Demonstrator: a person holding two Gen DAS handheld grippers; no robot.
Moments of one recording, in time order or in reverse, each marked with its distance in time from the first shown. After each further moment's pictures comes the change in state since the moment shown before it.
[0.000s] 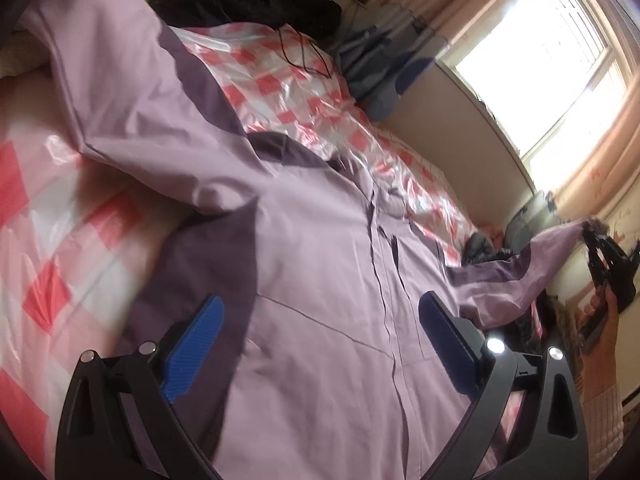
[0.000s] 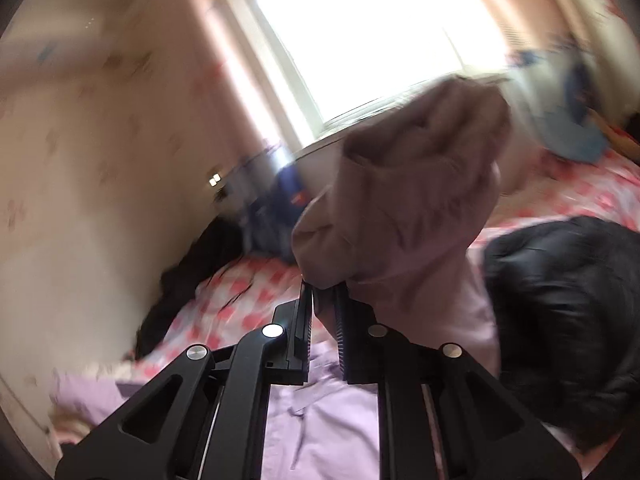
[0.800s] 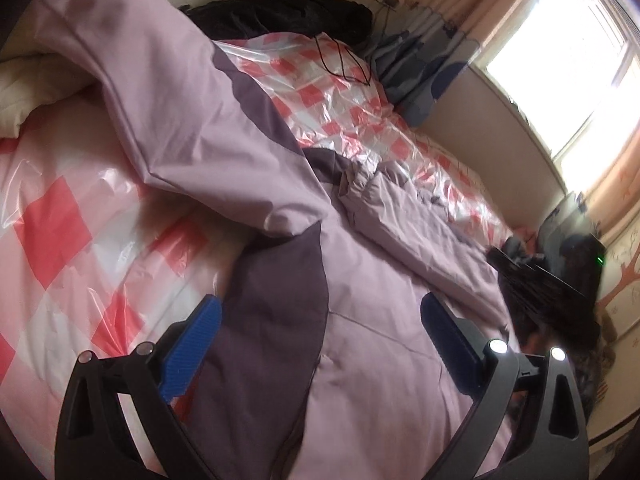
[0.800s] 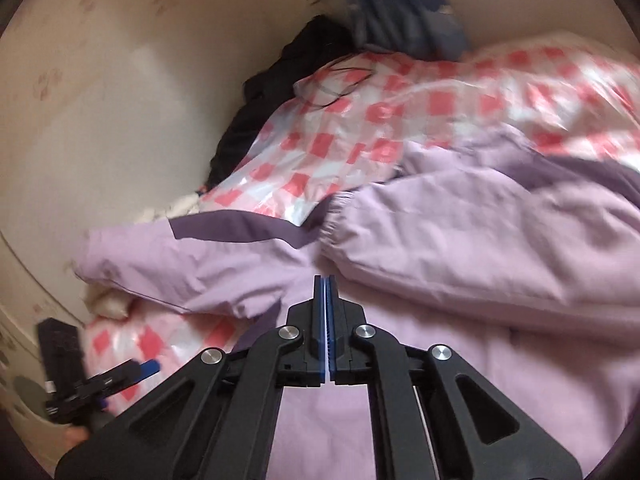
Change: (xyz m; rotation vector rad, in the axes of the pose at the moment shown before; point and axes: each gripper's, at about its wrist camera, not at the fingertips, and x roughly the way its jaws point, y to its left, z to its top) left arm -0.011 0.024 0.022 0.043 0.039 0.134; right arm 0.119 0.131 -0.229 0.061 0.535 0.289
